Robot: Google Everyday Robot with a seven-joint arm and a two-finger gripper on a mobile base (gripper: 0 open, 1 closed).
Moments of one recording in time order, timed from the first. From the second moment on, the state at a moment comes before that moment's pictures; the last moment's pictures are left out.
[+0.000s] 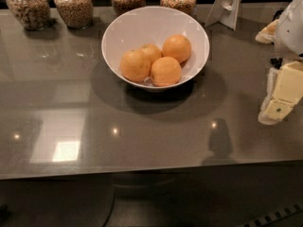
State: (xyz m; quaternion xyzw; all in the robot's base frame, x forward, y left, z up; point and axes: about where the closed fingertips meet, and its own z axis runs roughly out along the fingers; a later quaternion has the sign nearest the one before) arm 0.438 -0.217 0.976 -0.60 0.78 -0.03 0.16
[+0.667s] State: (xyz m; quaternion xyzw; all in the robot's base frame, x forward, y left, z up) arm 0.455 -0.215 0.977 -0.61 0.77 -0.03 0.20
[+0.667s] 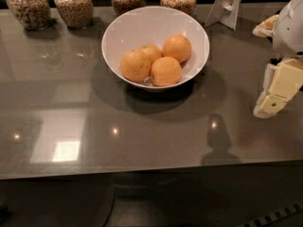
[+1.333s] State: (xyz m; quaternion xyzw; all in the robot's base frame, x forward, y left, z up) arm 0.541 -0.186 0.983 -0.65 0.69 0.00 0.32
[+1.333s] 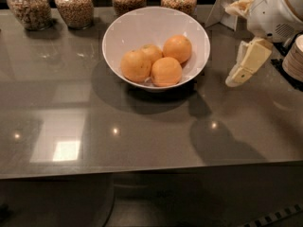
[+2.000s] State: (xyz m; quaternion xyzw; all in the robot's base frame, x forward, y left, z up) arm 0.632 -0.127 0.997 -0.70 0.61 0.03 0.37
